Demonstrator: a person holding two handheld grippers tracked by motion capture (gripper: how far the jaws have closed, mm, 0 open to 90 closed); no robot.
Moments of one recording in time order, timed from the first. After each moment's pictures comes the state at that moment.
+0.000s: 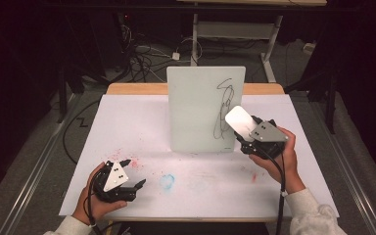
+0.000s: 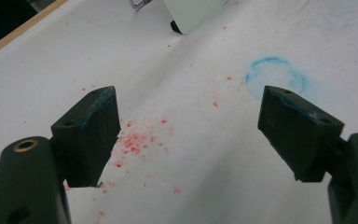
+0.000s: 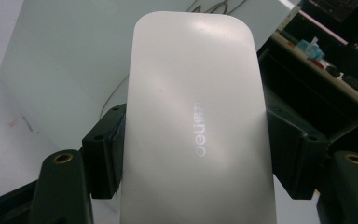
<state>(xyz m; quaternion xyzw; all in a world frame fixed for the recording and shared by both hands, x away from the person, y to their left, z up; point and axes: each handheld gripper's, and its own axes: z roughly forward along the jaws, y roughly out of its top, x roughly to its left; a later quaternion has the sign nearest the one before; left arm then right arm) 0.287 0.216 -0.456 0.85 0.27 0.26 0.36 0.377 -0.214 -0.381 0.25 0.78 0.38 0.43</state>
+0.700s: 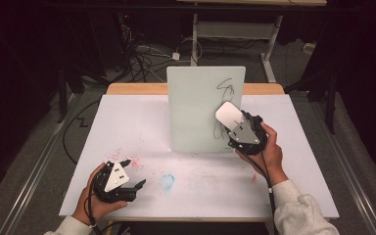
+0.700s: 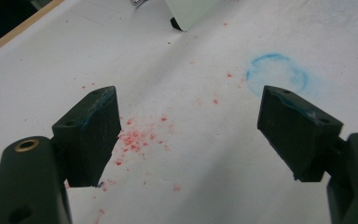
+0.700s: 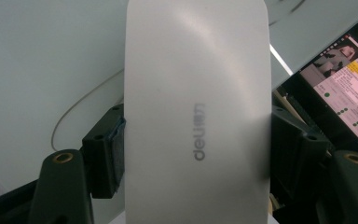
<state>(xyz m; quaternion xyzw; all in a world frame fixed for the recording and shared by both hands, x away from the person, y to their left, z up) 0.287 0.215 -0.457 0.86 0.27 0.26 0.36 0.395 -0.178 -0.405 0.21 0.77 0.30 0.52</state>
